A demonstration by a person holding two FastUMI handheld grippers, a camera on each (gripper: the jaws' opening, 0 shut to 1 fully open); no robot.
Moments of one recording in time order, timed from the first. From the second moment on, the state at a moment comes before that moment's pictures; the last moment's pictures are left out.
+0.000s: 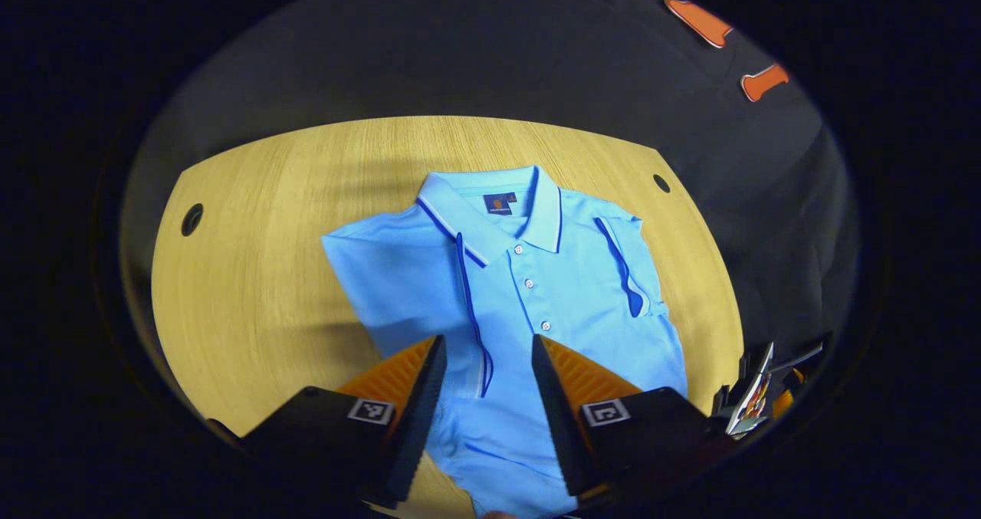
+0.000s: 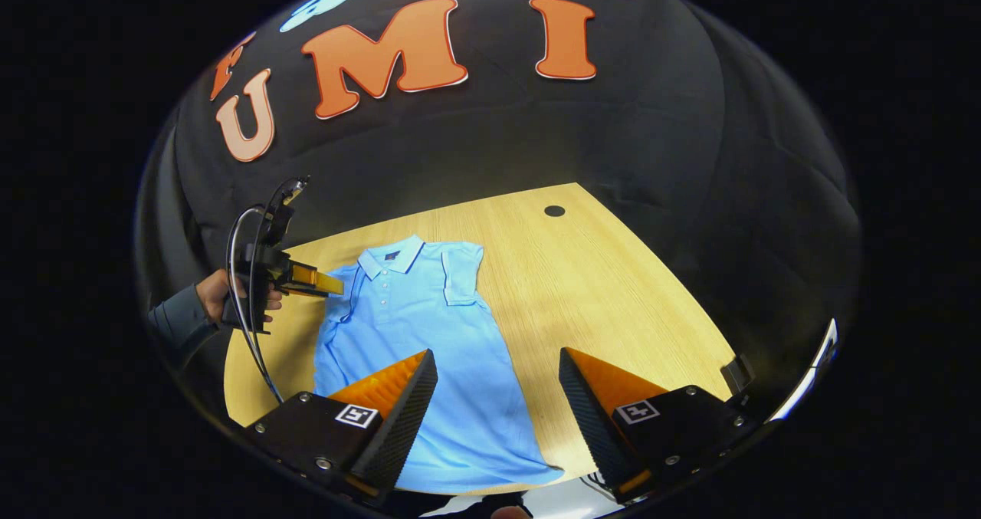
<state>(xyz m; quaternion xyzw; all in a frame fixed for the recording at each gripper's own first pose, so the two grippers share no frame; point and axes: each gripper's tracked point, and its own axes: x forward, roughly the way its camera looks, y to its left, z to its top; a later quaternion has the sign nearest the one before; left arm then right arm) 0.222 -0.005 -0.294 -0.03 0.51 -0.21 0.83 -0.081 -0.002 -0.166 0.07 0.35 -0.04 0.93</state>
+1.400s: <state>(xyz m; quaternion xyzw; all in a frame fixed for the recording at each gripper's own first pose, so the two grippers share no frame) -0.112 0.053 -0.341 -0.02 0.53 -0.09 0.84 -0.207 -0.002 -0.327 0.03 0.51 0.08 0.86</state>
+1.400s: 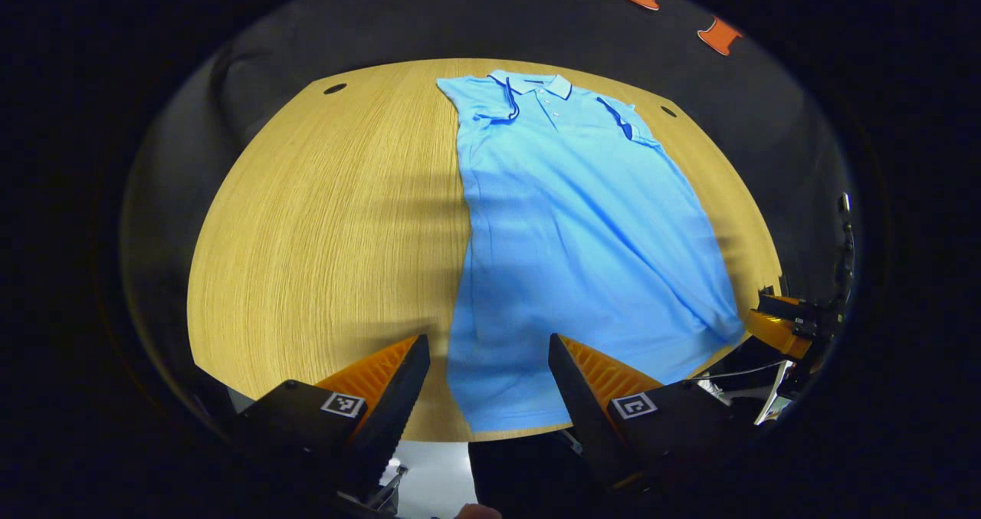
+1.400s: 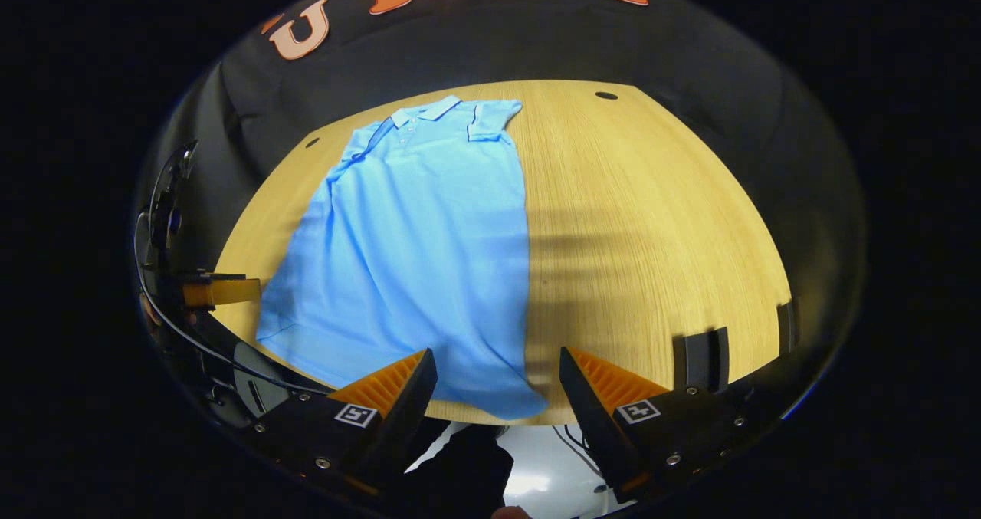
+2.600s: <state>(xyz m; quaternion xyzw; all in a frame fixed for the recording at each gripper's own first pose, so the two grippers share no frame) -0.123 0.031 -0.377 0.00 0.51 -0.04 0.86 -0.194 0.039 -0.357 0.04 0.52 0.05 0.85</state>
